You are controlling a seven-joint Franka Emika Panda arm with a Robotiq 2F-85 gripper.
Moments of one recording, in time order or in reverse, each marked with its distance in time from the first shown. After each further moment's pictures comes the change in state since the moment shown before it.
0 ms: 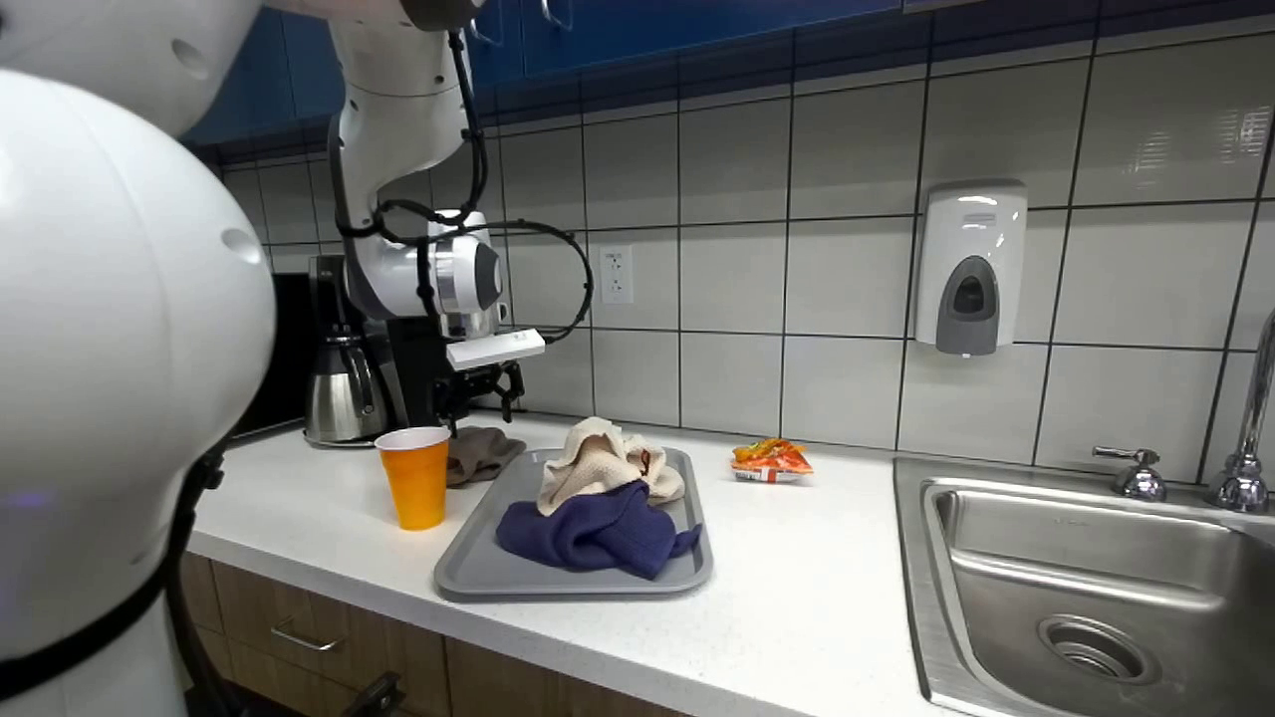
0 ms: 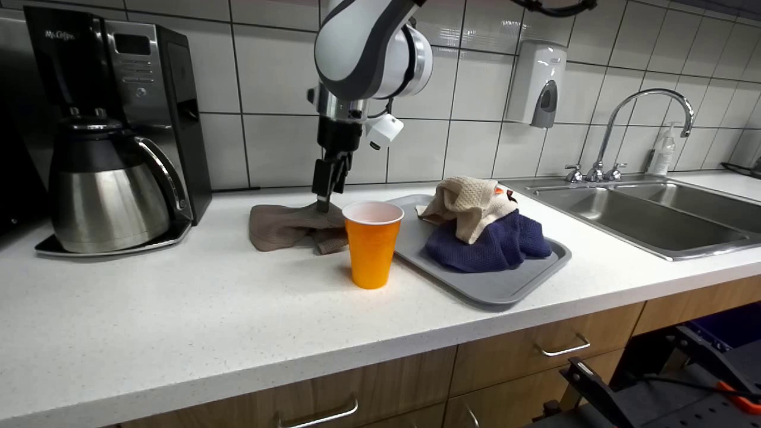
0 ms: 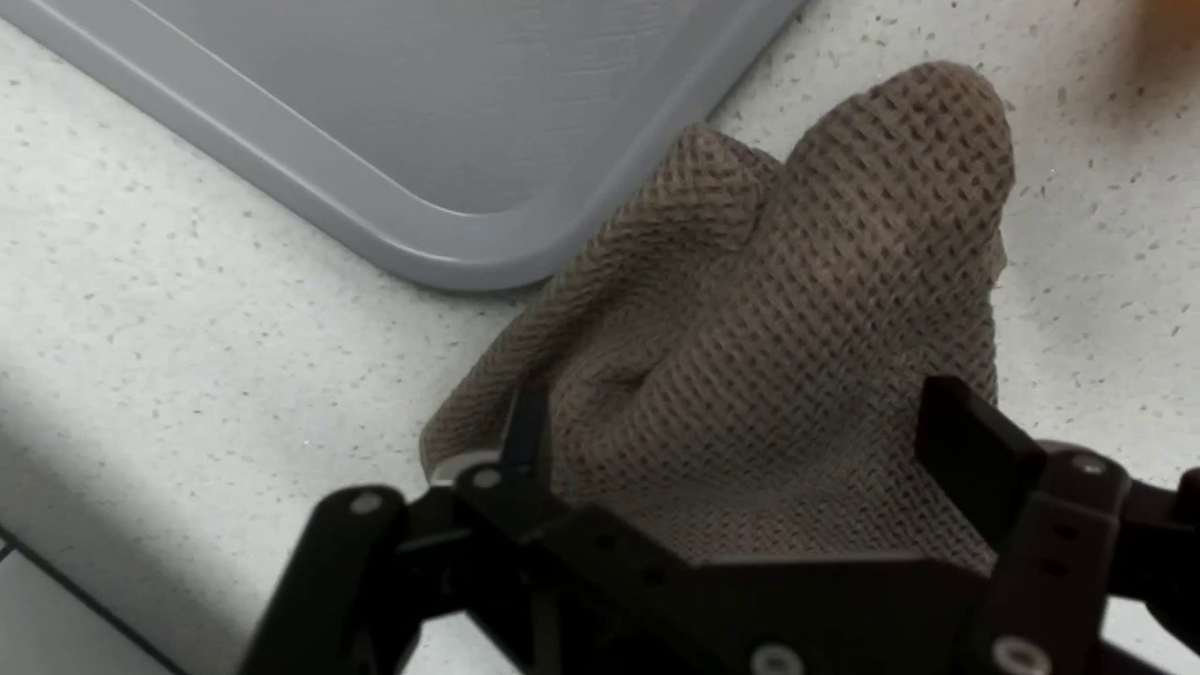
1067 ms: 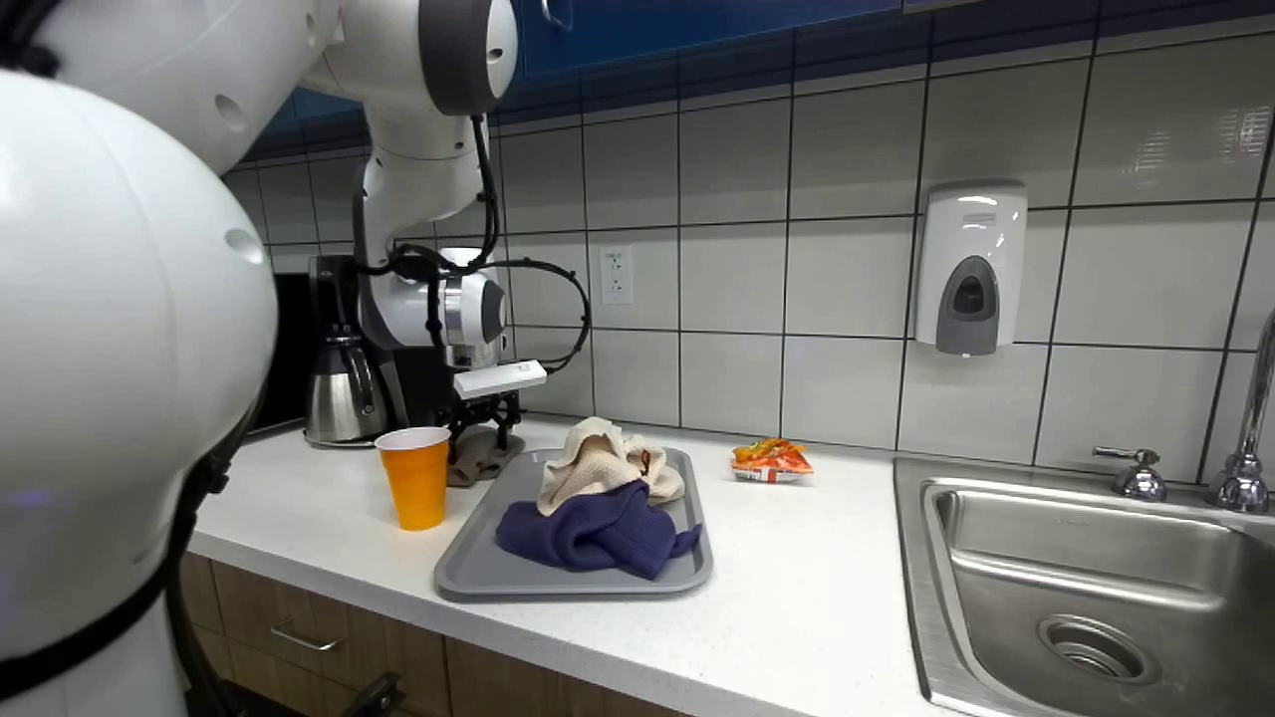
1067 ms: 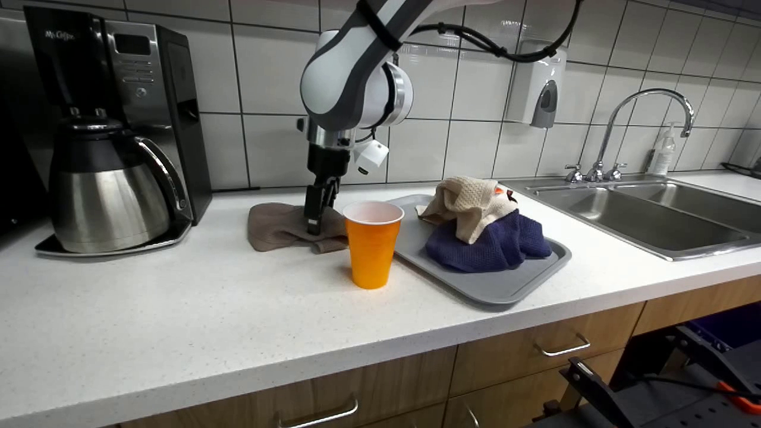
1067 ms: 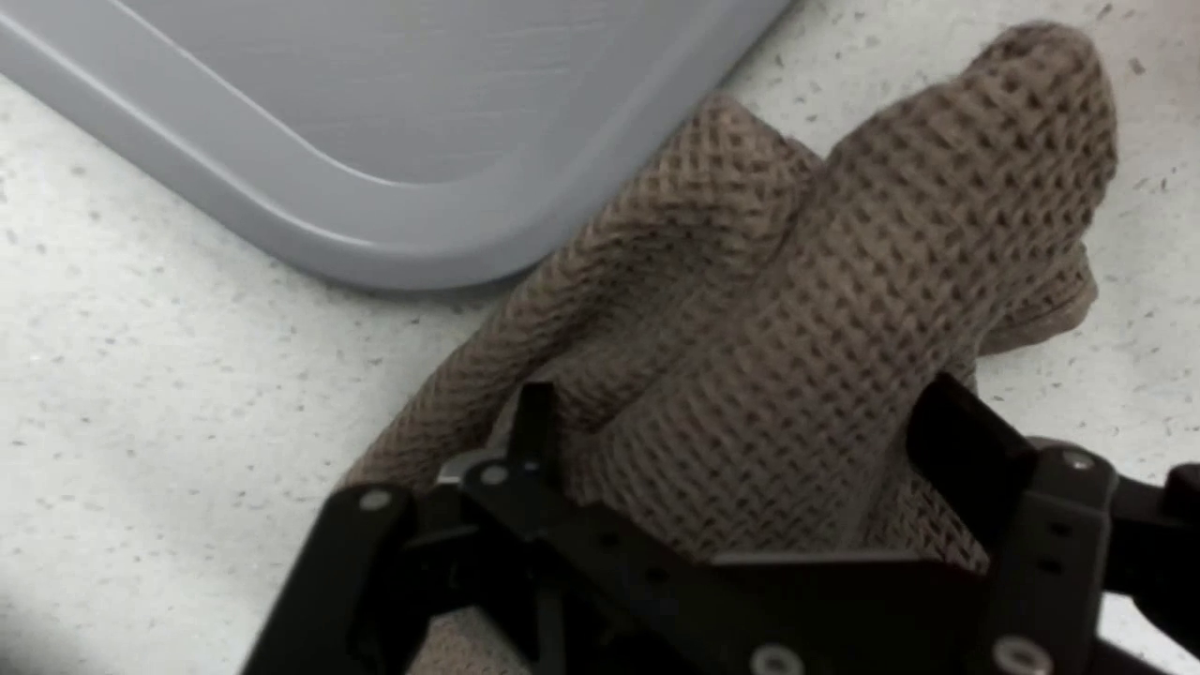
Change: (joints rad) arm 0.009 0.165 0.012 0.143 0.000 -0.030 -0.066
